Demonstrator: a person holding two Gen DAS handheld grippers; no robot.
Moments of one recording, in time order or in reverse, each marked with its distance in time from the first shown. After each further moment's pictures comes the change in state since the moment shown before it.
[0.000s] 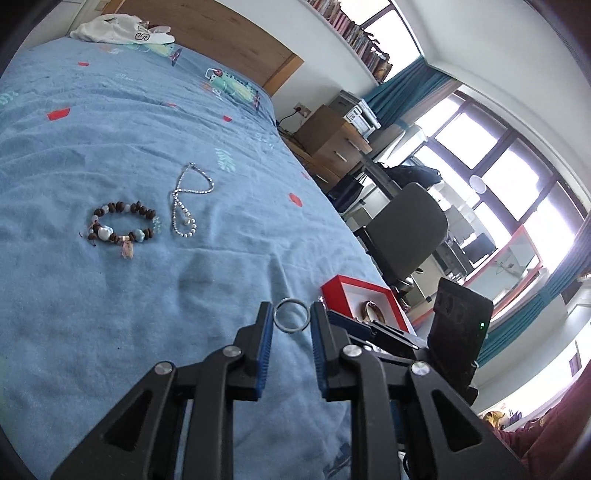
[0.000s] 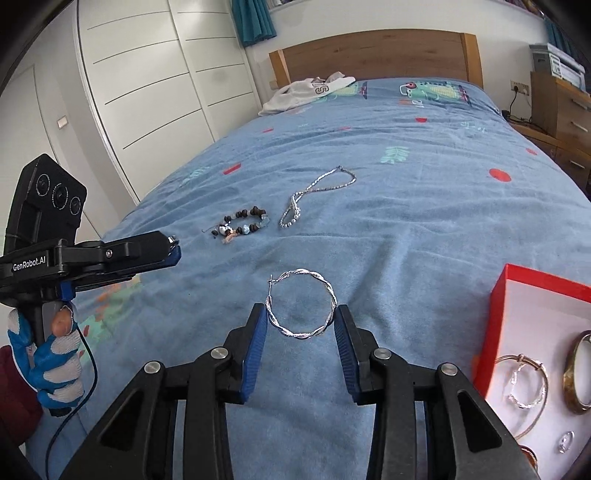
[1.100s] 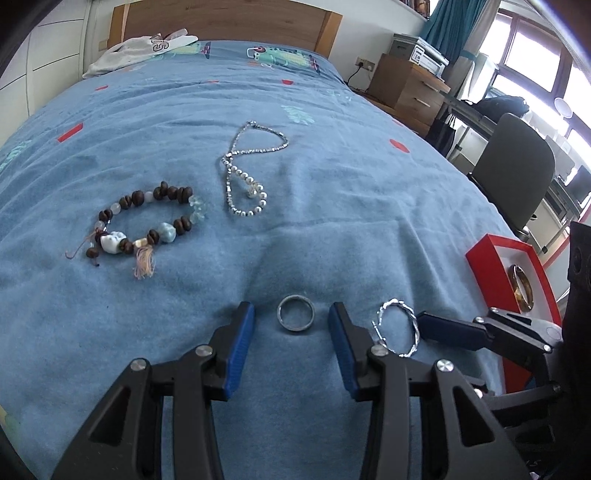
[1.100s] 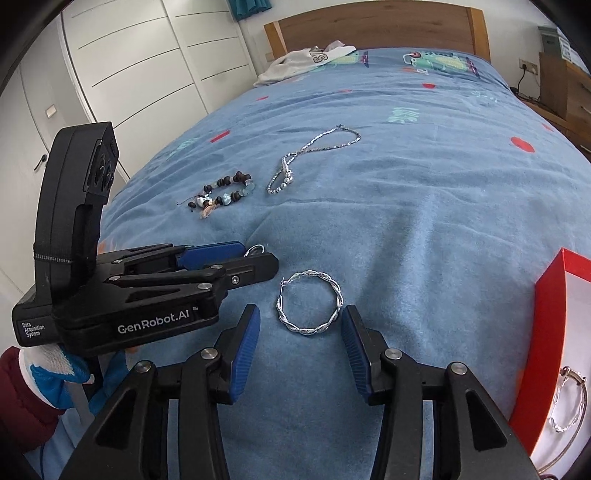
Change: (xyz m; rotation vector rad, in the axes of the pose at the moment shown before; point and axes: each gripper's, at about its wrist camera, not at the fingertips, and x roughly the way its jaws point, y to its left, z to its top) left arm 0.120 0.026 -0.006 0.160 0.116 0.474; right arm 0.064 -0.006 -0.002 0.012 0.120 0.005
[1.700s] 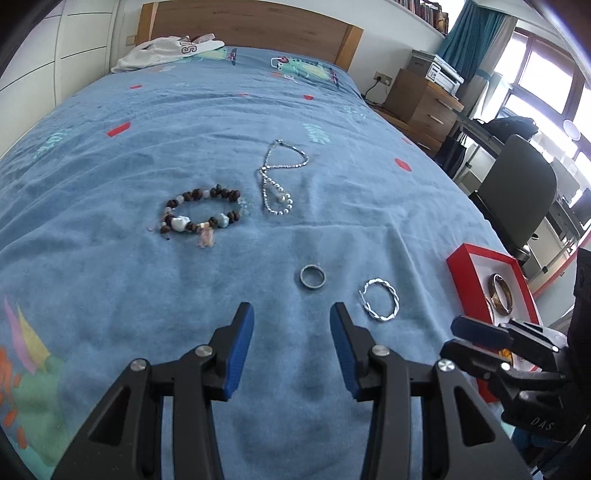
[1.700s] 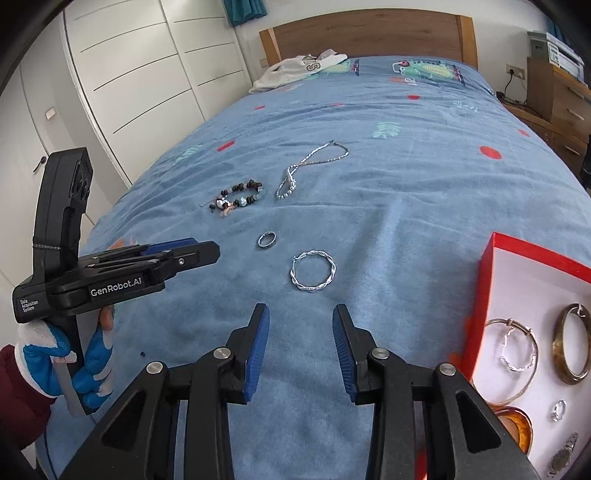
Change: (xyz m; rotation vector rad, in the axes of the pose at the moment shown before) left arm -0.063 0.007 -0.015 -0.079 -0.016 0.027; right arm -0.063 0.011 -0.015 0.015 -0.008 -0.034
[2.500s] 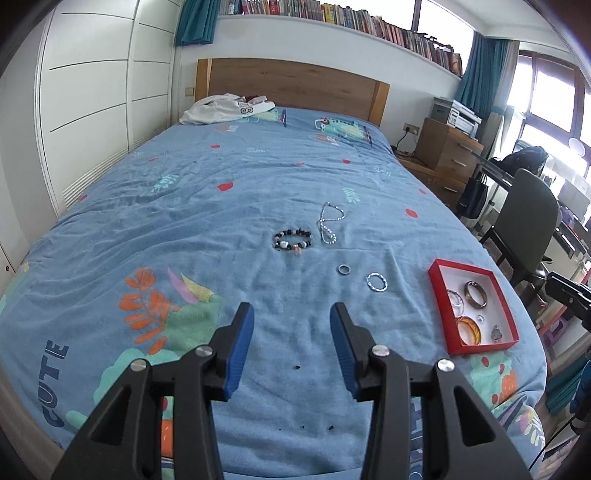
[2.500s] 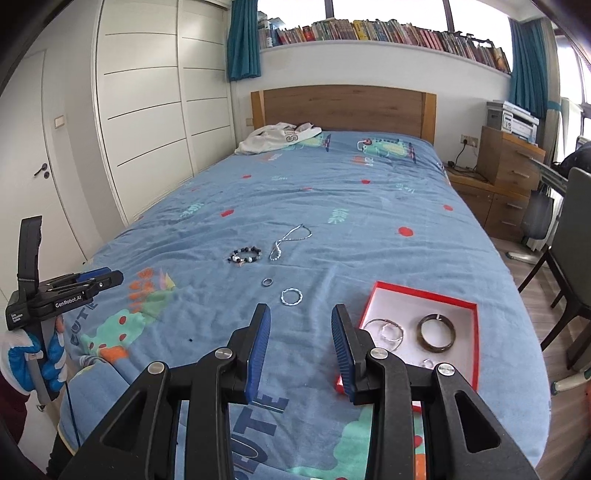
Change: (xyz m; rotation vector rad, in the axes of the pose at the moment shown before) left arm -0.224 -0.001 -0.072 -0.029 -0.195 0.201; right arm -0.217 0.050 -0.029 -0.060 -0.223 -0.180
